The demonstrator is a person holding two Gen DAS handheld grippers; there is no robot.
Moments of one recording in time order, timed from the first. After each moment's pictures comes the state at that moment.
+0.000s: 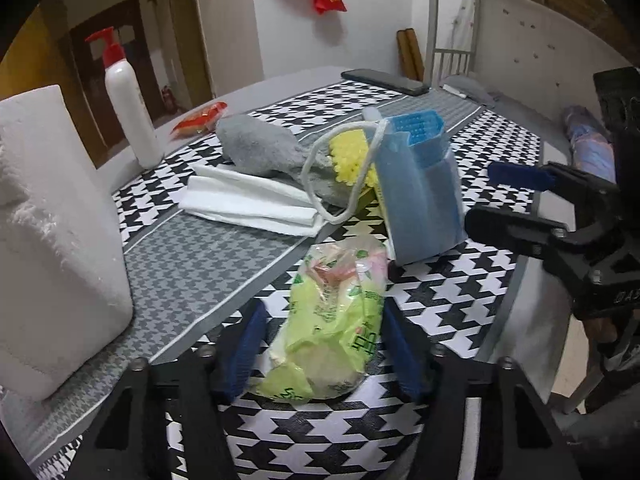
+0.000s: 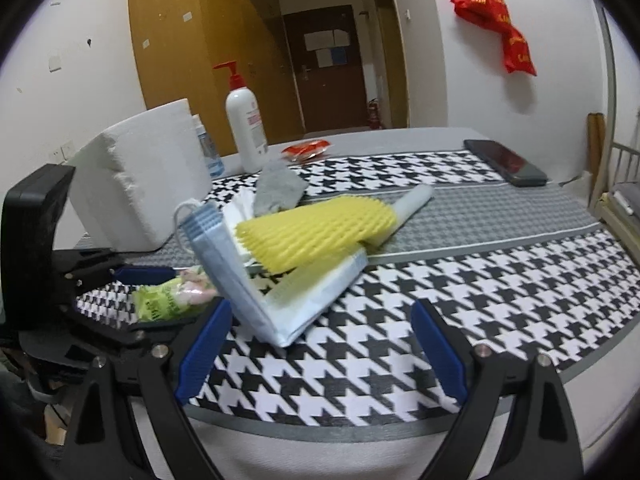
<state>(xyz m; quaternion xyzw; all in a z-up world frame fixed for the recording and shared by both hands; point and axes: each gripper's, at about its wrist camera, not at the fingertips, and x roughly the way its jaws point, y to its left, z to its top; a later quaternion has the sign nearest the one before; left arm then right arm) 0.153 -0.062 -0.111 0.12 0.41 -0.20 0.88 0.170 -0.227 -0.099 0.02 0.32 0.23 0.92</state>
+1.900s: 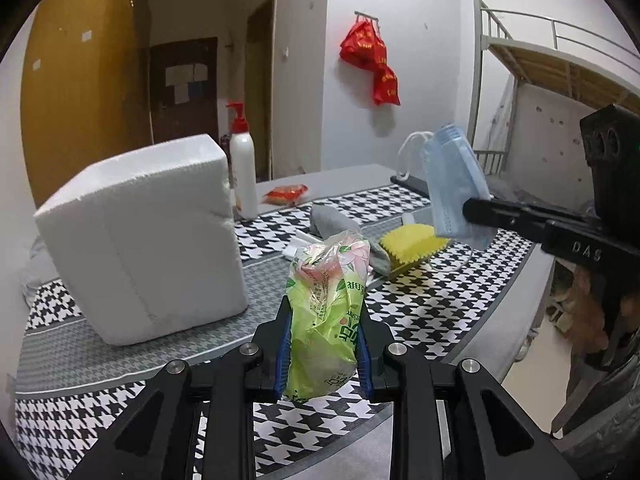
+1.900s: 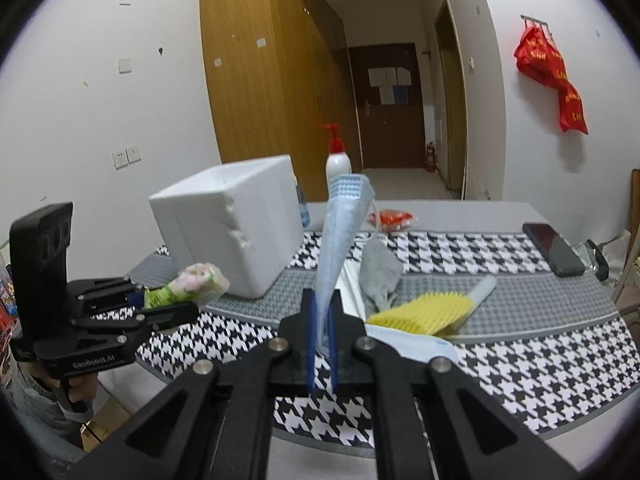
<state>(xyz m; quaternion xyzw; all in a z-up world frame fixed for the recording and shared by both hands) 0.053 0.008 -0.040 0.02 0.27 -0.13 0.95 0.127 -0.189 -0.013 0.00 0.23 0.33 0.92</state>
